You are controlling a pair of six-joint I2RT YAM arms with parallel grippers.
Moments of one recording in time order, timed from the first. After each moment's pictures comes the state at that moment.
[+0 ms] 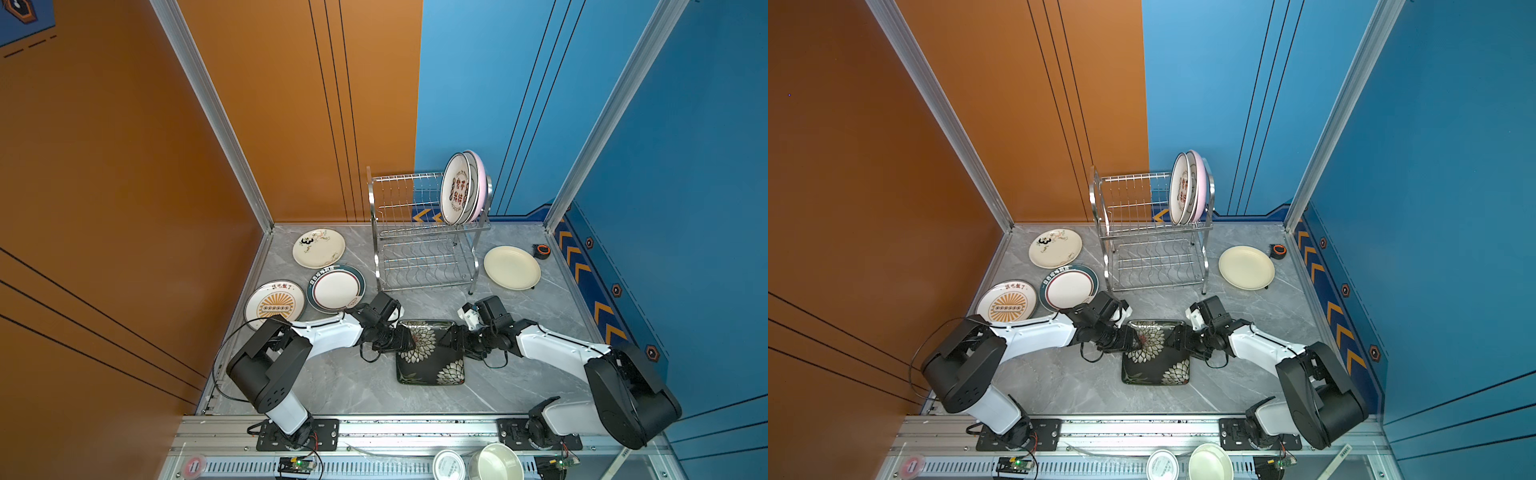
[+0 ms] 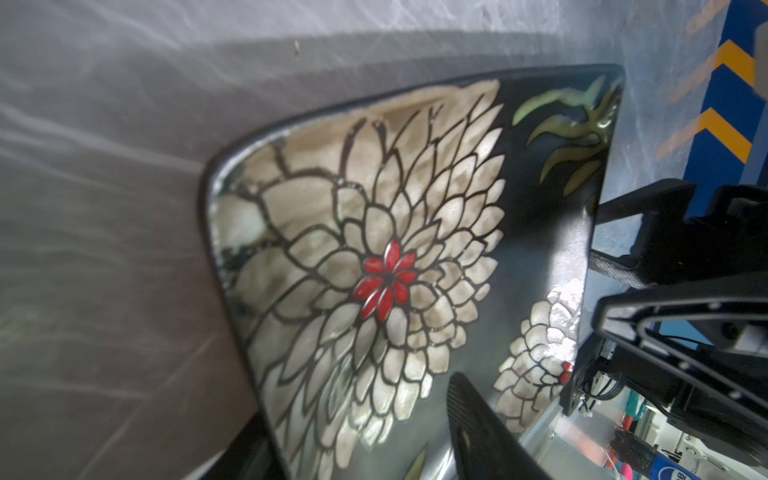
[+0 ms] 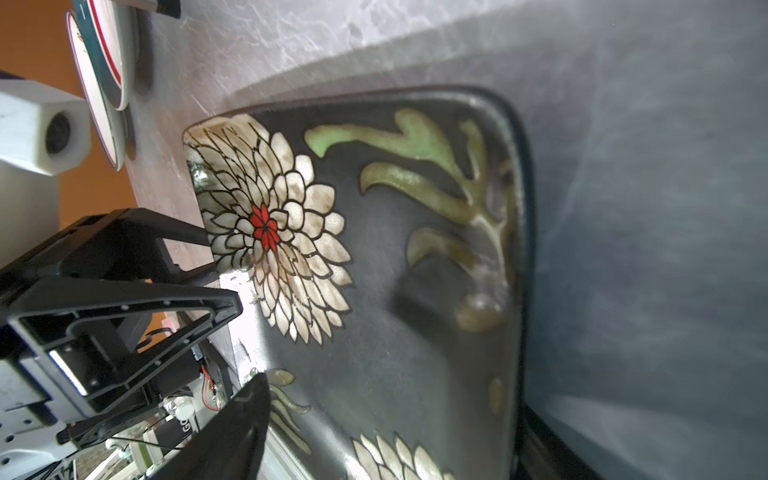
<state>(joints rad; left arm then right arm) -0.69 1.62 0.80 -0.26 0.42 -0.66 0.44 1.40 0.56 -0.23 -0.58 0.66</state>
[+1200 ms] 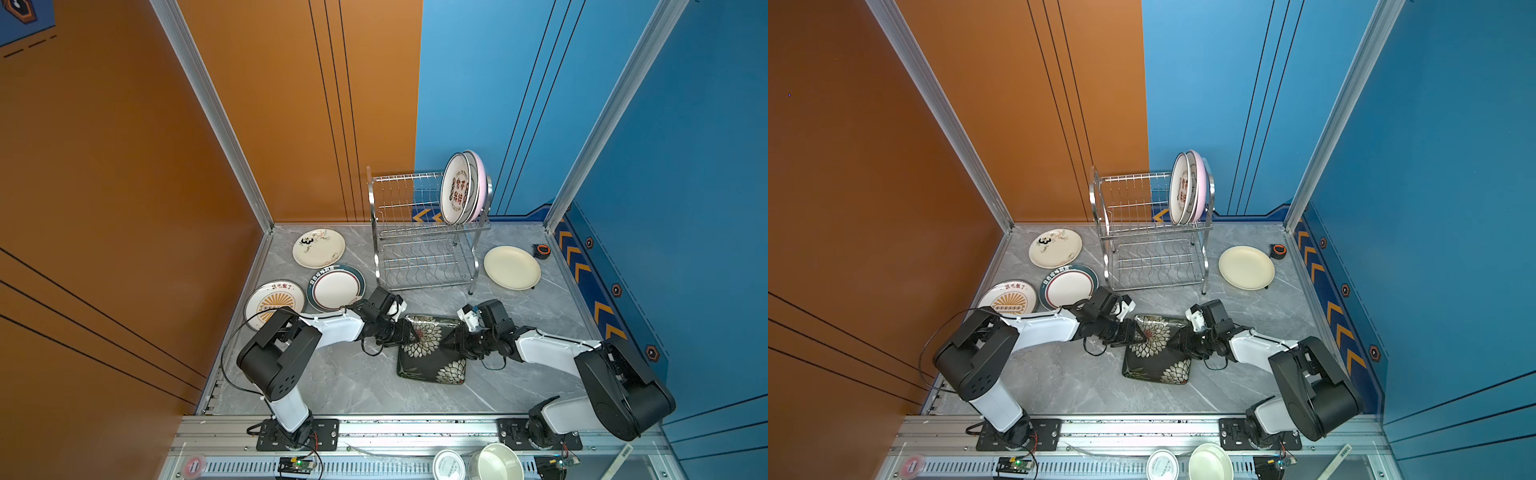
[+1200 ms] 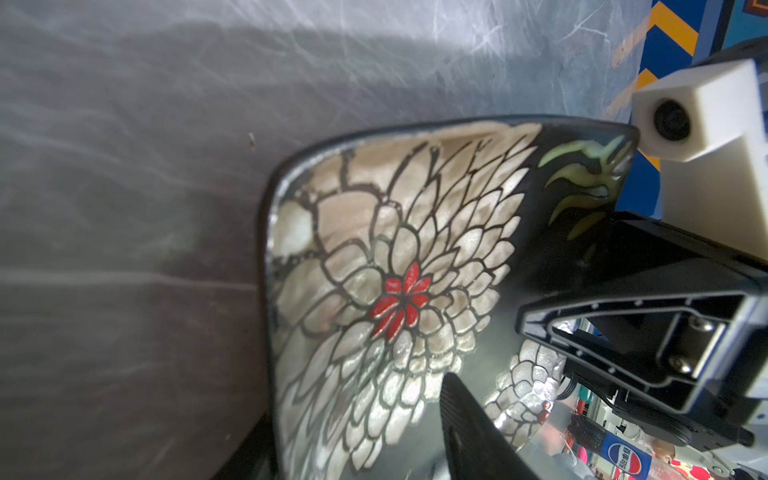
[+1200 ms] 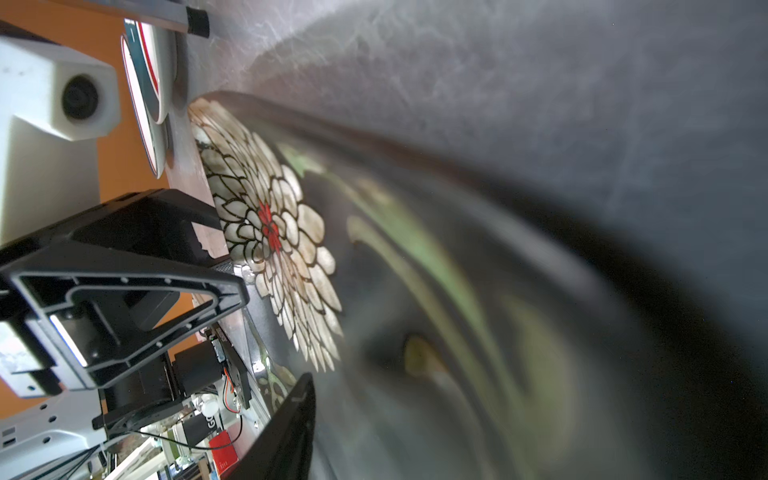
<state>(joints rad) -0.65 1.70 0.82 -0.14 0.55 -0.66 0.43 1.42 0.47 -0.03 -0.63 0.73</state>
